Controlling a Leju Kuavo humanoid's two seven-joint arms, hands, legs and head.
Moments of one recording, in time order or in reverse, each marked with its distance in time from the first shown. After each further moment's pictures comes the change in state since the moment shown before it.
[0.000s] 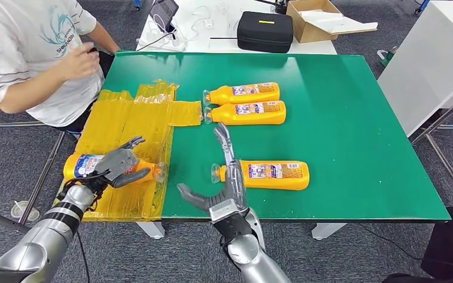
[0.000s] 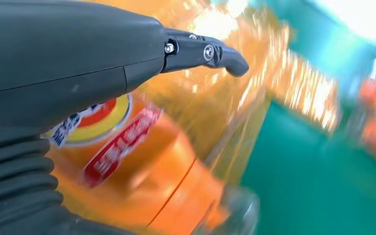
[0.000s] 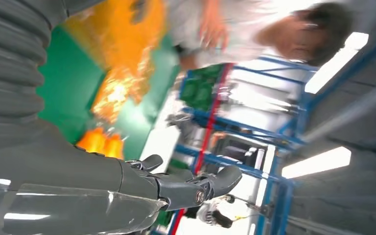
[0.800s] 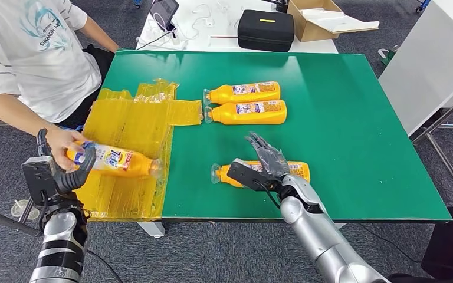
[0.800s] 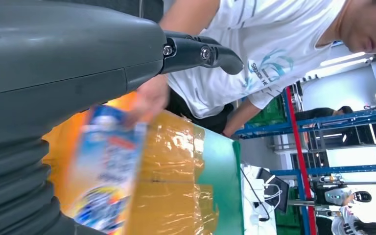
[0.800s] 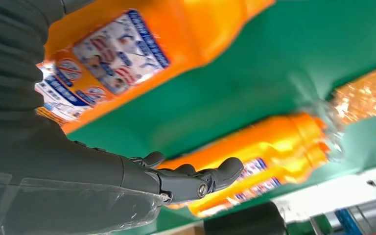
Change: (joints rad) left arm 0.343 -0.163 0.308 -0.611 0.426 0.432 -0.004; right arm -0.226 -0.306 -0.105 0.221 0.428 0.388 0.546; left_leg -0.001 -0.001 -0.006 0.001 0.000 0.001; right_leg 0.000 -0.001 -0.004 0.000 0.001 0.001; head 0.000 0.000
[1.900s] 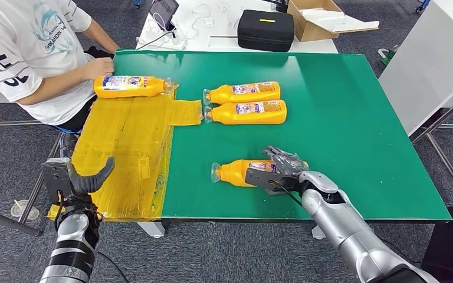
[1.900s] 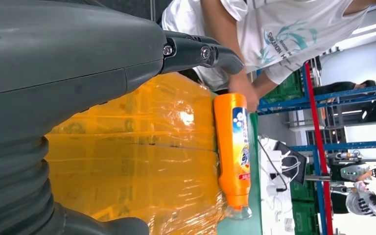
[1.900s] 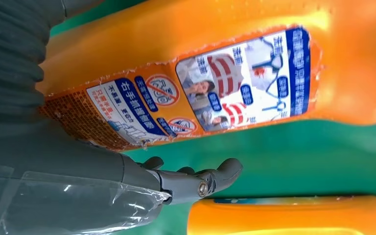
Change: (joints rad) left arm -0.015 -0.022 -0.041 0.091 0.025 -0.032 0.000; right arm -0.090 -0.165 0.116 0.093 -0.003 0.215 0.051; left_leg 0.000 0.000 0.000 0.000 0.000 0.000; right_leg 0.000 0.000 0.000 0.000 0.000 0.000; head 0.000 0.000
